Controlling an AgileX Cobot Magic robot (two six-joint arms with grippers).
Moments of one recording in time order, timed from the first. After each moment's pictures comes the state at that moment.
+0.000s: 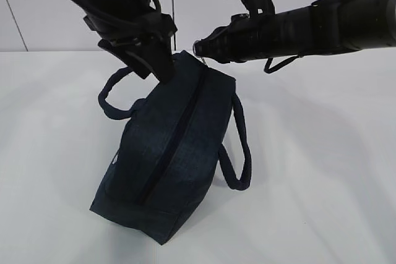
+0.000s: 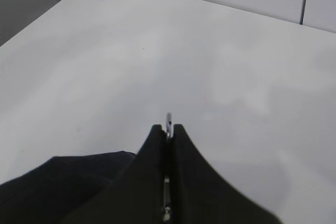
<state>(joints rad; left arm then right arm) -0.57 1.87 -1.74 -0.33 1.23 0.22 0.33 1.99 -1.38 1.64 0.49 -1.62</state>
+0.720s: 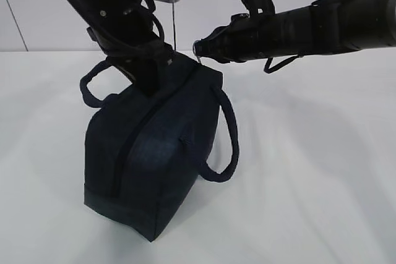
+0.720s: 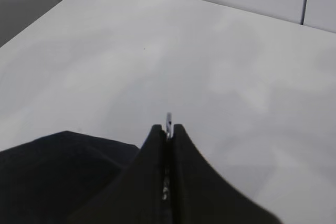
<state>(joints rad) -0.59 1.93 -1.75 -0.19 1.24 0.20 0.33 1.99 -1.38 1.64 0.49 -1.62</state>
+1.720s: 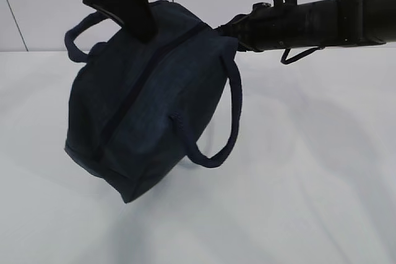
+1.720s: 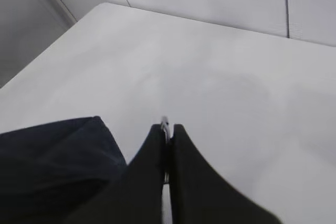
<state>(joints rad) -0.60 1.72 -1.77 -0.27 1.25 0.21 0.24 1.98 -1.38 1.67 0.58 -1.61</state>
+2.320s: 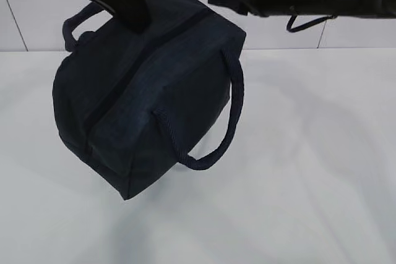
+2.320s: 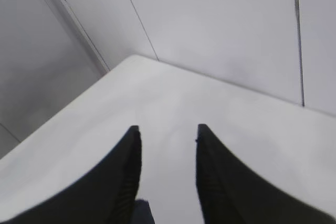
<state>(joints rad) -0.60 1.69 -1.77 -0.27 1.26 0.21 0.21 1.91 -1.45 1.72 0.69 -1.61</state>
